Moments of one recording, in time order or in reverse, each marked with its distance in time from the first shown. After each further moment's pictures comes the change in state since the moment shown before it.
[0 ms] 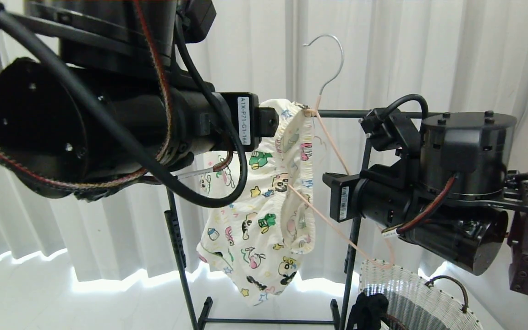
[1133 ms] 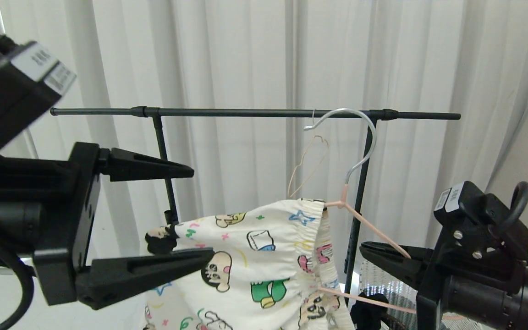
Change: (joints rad) left arm 0.331 -0.381 0.439 -0.006 -1.127 0.651; right arm 0.030 -0.309 0.448 -0.084 0.283 -0.254
